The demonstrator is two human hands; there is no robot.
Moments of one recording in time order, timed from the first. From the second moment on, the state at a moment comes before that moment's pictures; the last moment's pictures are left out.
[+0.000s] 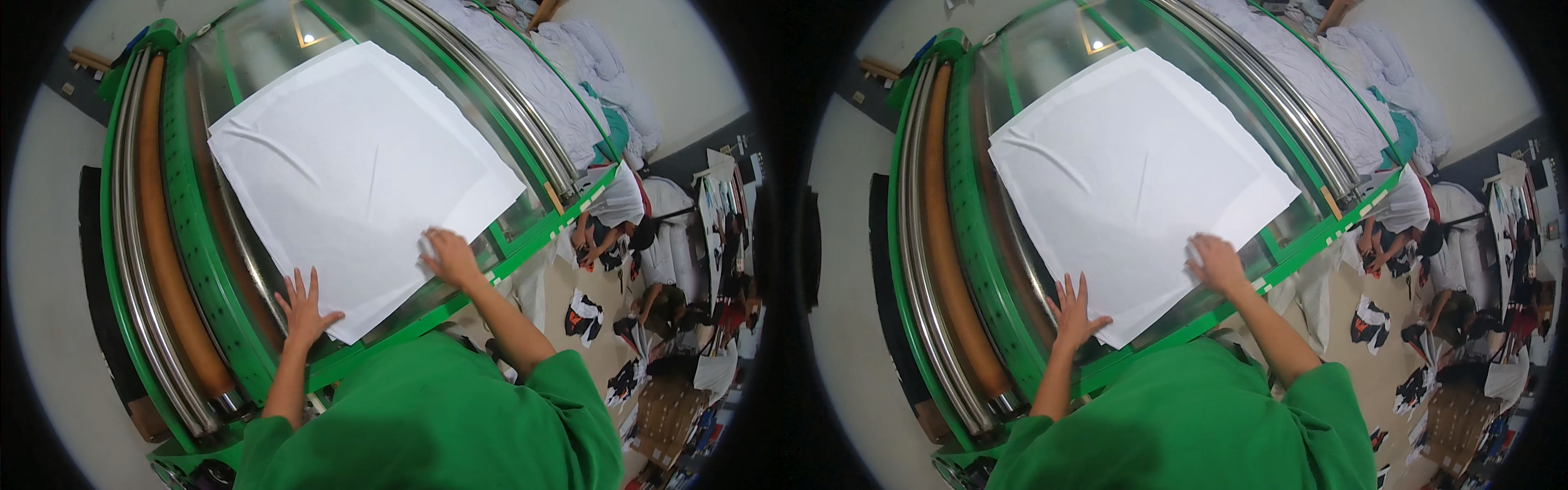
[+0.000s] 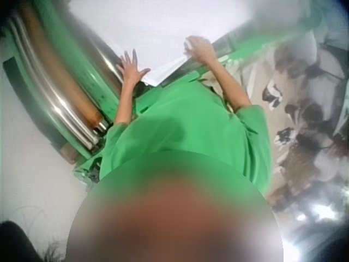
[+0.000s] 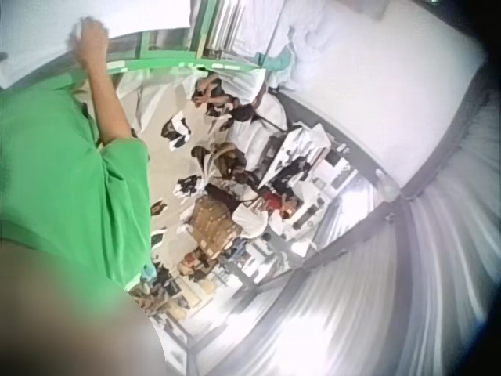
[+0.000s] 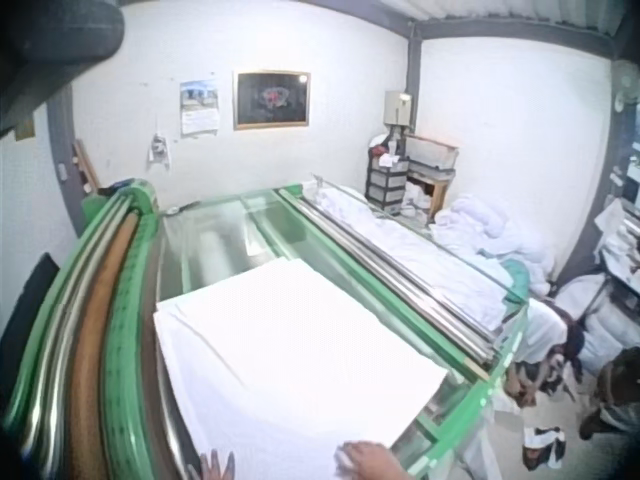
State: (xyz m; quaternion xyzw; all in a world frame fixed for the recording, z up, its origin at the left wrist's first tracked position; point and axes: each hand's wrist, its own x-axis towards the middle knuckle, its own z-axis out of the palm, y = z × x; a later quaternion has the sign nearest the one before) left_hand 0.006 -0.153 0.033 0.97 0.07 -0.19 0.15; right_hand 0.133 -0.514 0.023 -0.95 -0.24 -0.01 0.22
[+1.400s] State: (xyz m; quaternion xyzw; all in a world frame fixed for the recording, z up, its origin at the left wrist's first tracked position) left_hand -0.071 -0.330 -0.003 0.79 0.57 -0.17 0.15; right_hand 0.718 -0.388 -0.021 -0.97 -0.25 0.06 0.00
